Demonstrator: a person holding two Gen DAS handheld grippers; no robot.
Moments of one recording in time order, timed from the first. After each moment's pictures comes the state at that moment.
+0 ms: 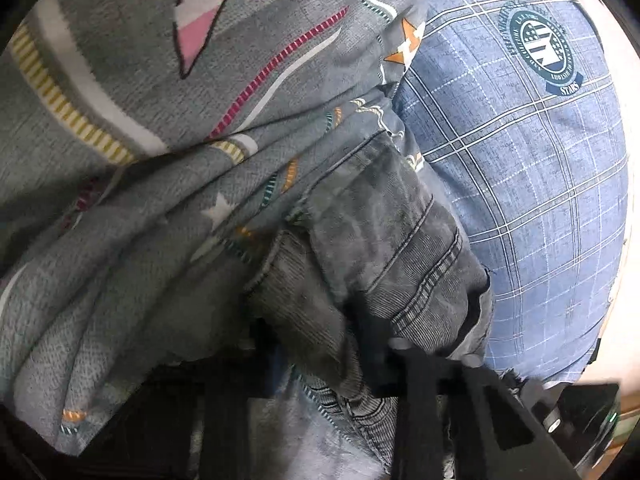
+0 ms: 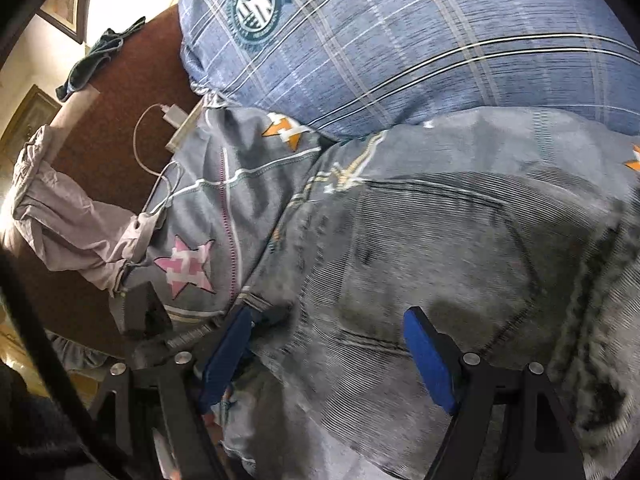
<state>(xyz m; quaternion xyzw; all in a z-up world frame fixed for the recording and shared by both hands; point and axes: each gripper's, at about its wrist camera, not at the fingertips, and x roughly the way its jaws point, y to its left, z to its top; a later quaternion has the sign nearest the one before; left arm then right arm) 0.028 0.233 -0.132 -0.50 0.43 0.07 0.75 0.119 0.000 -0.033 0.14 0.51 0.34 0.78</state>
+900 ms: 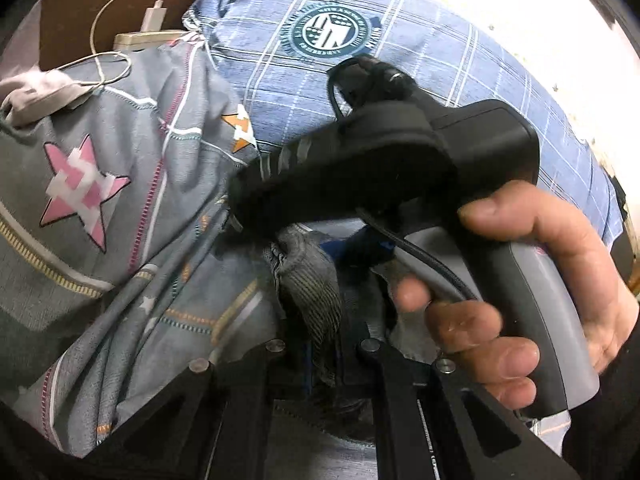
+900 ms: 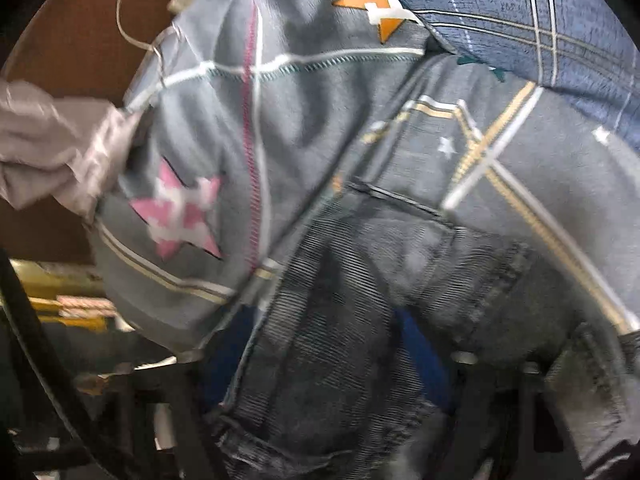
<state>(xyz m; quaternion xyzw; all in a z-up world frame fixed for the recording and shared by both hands) 0.012 0.146 -0.048 -0.22 0.32 0.03 0.92 0.181 0.153 -0.057 -0.06 0.65 0.41 0.64</state>
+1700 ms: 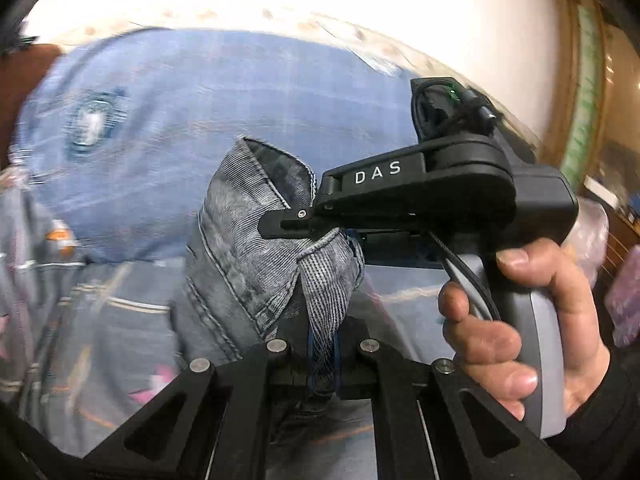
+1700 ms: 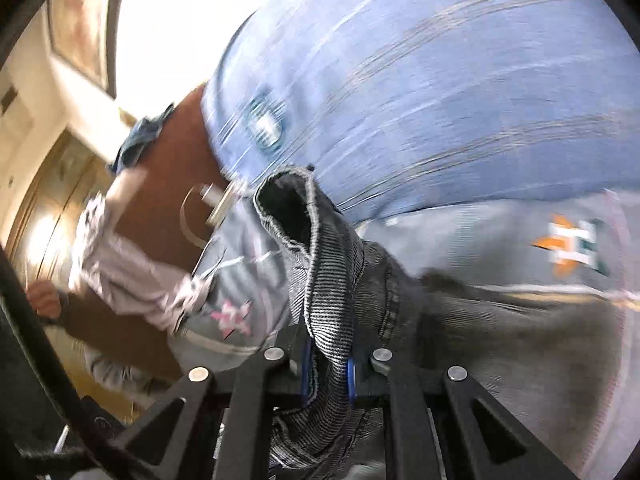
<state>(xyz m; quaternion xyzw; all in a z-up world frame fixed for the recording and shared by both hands) 0.009 -0.064 0.036 -0.05 0.27 -0.19 0.94 0.137 -0.177 0.056 0.22 0.43 0.34 0.81</state>
